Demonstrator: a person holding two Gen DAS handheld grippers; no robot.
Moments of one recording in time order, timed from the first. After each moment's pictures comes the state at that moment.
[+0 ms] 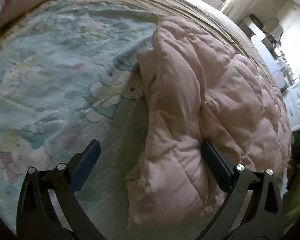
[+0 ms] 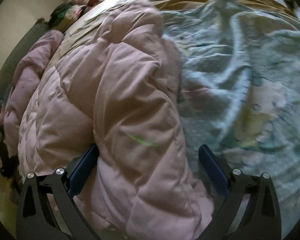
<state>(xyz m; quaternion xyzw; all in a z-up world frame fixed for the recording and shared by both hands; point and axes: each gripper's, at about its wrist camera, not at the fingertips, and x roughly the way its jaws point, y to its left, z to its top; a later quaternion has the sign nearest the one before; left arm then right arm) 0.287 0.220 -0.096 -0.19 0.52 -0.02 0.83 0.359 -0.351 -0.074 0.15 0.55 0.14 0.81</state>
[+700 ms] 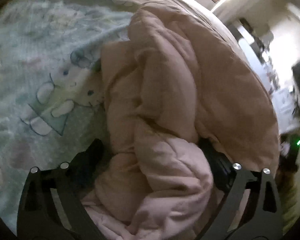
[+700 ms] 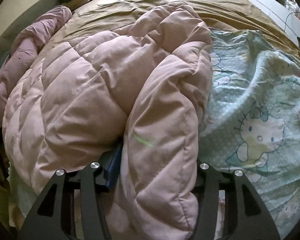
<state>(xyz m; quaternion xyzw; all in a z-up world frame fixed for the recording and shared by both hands) 0.323 0.196 -0.113 -0.25 0.52 -0.07 0.82 0.366 -0.301 -0.054 0.03 0.55 0.14 0.82</state>
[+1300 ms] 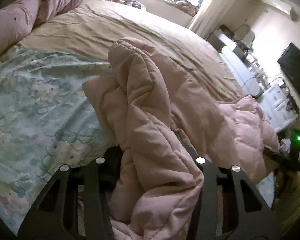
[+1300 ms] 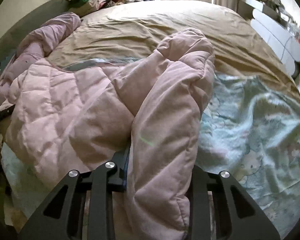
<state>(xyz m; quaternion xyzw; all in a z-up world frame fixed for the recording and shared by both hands) 0.336 0.154 0.007 -0.18 0.43 -0.10 0.88 0.374 -0.260 0.035 -0.01 0.50 0.14 0.85</state>
